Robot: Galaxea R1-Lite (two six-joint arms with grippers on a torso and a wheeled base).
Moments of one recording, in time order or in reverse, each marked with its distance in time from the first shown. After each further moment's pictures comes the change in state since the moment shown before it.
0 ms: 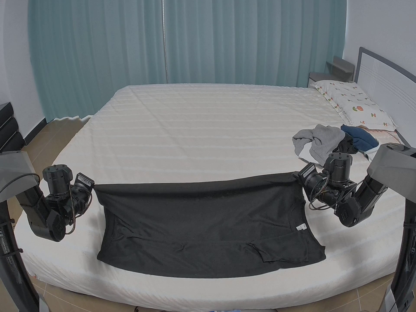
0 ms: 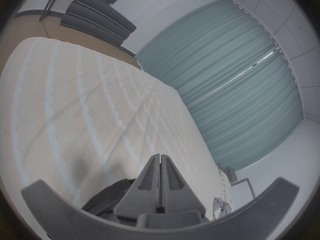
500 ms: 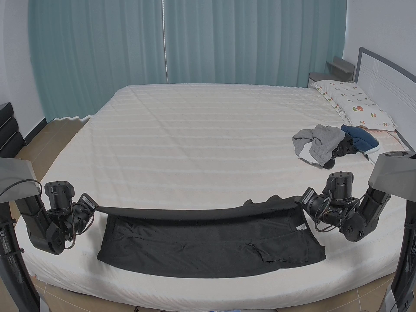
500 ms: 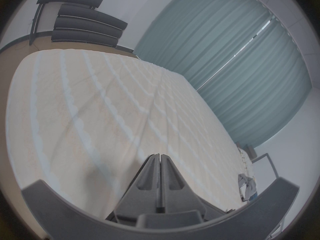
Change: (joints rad) left arm -0.006 0.012 0.144 0.005 -0.011 0.198; right arm 0.004 -0.014 0.196 0.002 0.028 -0.201
